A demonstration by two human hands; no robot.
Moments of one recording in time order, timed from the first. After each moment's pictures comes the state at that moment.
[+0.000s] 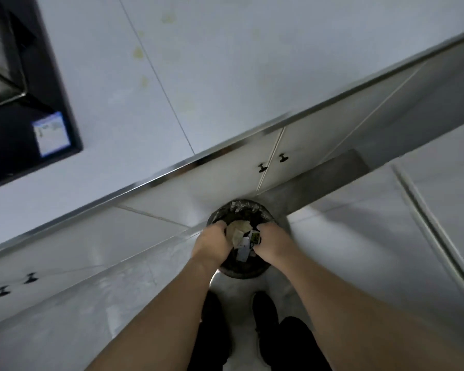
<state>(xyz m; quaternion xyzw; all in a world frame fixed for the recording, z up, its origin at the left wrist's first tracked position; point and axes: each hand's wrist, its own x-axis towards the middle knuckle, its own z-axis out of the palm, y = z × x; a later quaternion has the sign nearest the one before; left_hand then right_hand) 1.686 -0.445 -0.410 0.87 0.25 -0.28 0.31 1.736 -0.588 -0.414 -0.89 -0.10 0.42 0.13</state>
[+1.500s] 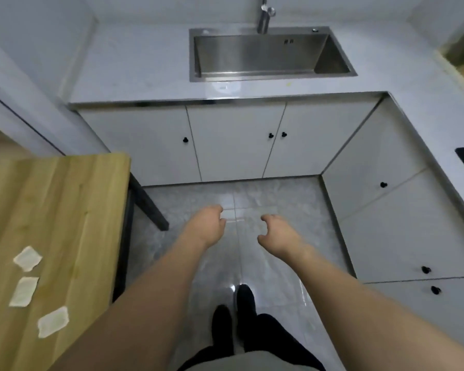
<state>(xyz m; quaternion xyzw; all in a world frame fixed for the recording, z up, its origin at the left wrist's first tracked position) 0.831 -0.457 -0.133 0.45 0.84 0.06 0.29 0.992 -0.366 -0.108 -0.45 -0.82 0.32 -0.18</state>
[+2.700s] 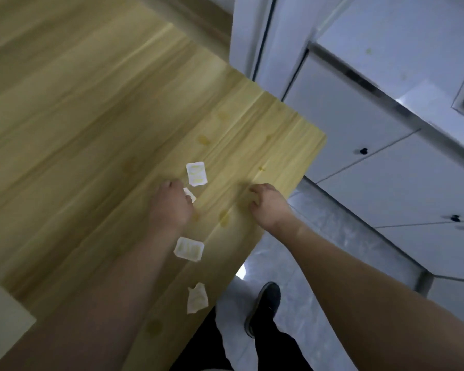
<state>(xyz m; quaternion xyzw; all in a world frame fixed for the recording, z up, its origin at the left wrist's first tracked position) 0.584 -0.821 -0.204 -0.05 0.97 0.16 0.17 0.614 -0.614 -0.169 -0.10 -0.92 0.25 -0.27</state>
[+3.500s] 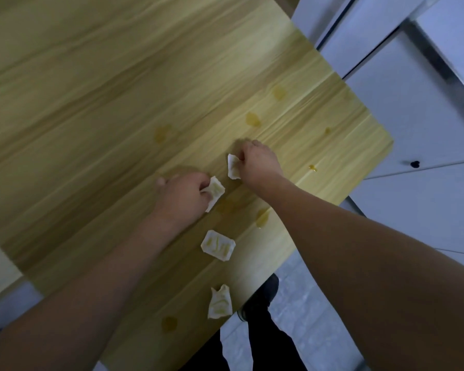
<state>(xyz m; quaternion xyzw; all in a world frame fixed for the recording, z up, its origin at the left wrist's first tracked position) 0.573 -0.885 -0.233 -0.03 0.93 0.27 0.23 0.506 -0.723 -0.238 0.00 -0.96 0.15 -0.24</state>
